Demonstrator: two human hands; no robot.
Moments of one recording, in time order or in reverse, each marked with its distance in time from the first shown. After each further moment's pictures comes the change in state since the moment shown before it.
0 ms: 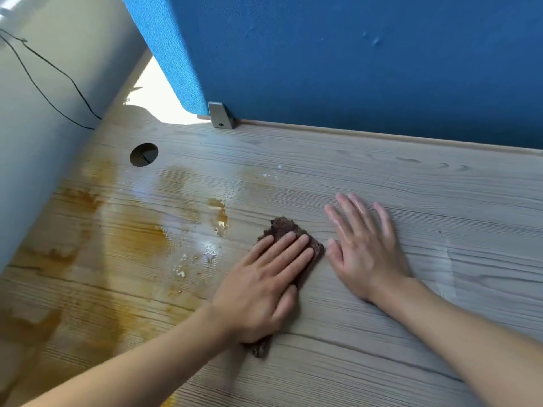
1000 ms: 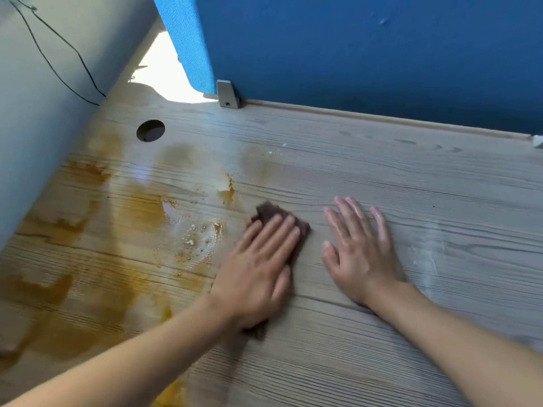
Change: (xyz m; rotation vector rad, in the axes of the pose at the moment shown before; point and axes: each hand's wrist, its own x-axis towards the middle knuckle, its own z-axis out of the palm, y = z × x) left_hand -0.031 0.012 0.008 0.058 0.051 -0.137; right_hand -0.047 -0.027 0.007 0.002 0.031 0.025
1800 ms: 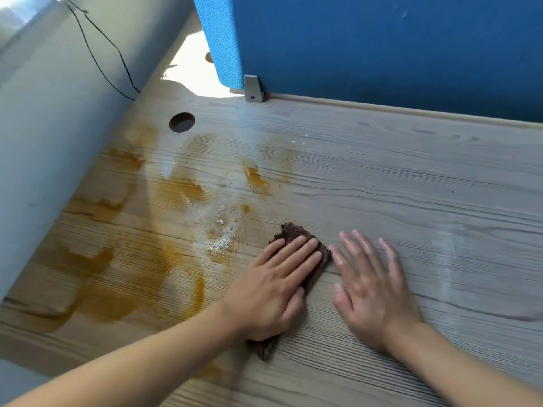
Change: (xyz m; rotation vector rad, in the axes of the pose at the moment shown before) left_hand -0.060 0.007 -0.002 -0.057 -0.080 0.151; right_hand -0.082 -0.039 -0.003 0.000 -0.056 -0.136
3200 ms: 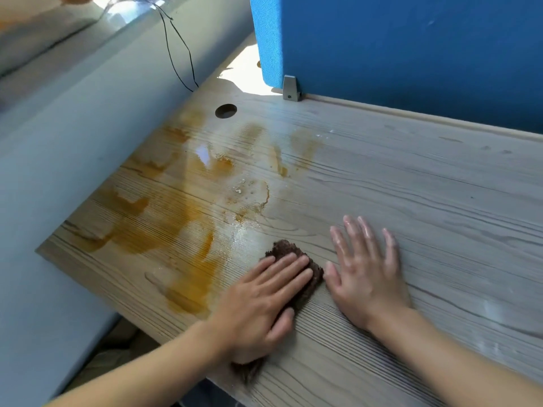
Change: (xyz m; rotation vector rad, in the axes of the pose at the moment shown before) left_hand -0.059 0.075 0.019 0.039 0.023 -0.241; right_hand -0.002 0.001 0.006 -0.004 0.041 -0.012
